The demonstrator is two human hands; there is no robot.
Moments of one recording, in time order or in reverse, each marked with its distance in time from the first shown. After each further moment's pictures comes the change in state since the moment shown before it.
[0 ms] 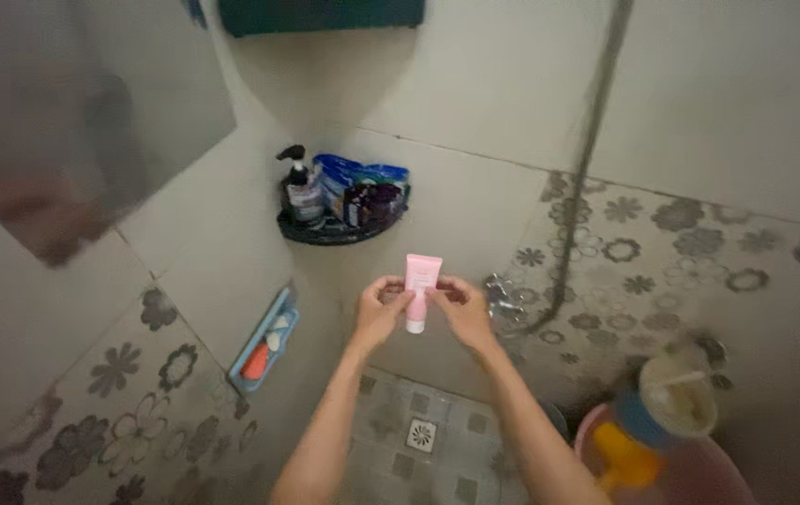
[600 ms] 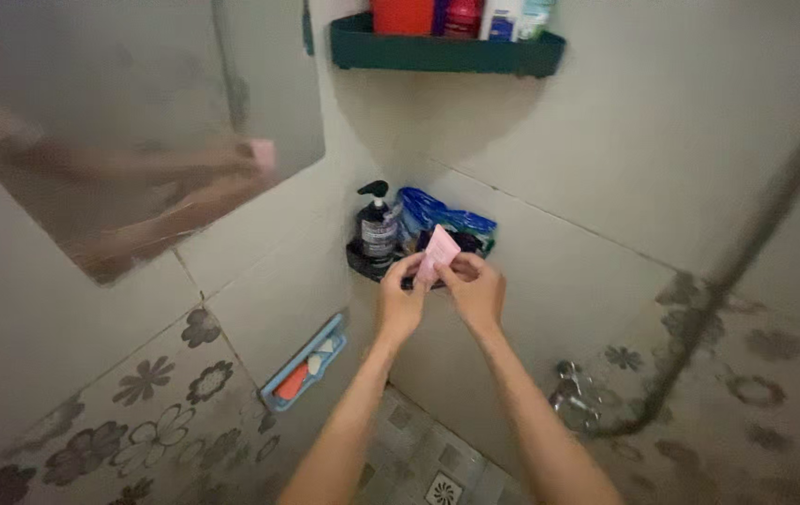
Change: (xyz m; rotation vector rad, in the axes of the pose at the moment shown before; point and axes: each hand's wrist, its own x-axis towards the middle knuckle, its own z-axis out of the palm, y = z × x) left_hand 0.090 0.047 -0.040 0.427 0.448 0.191; right_hand 0.146 -0.056 0.094 -0.080 -0.052 -0.141
